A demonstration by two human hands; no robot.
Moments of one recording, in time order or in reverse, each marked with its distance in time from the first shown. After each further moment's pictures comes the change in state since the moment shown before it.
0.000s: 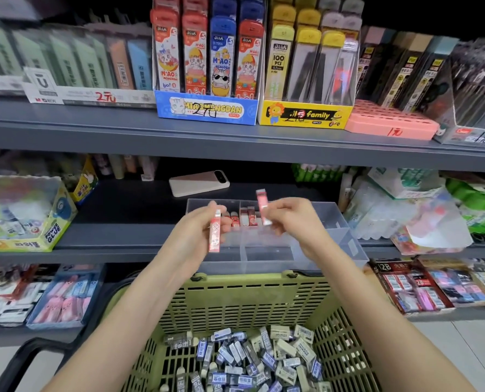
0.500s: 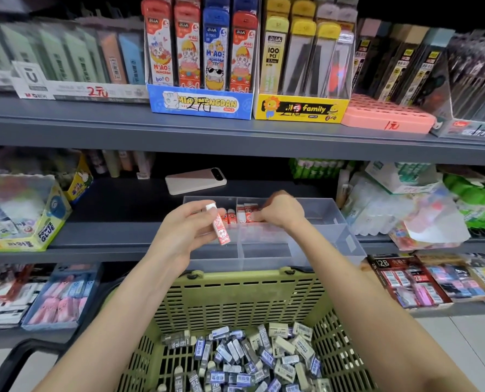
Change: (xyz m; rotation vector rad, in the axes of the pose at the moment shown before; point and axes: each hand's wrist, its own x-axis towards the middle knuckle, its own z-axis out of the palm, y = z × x) left_hand 0.006 -0.006 -0.014 0.121 0.036 0.083; right_hand 0.058 0.017 0.015 -0.787 0.010 0.156
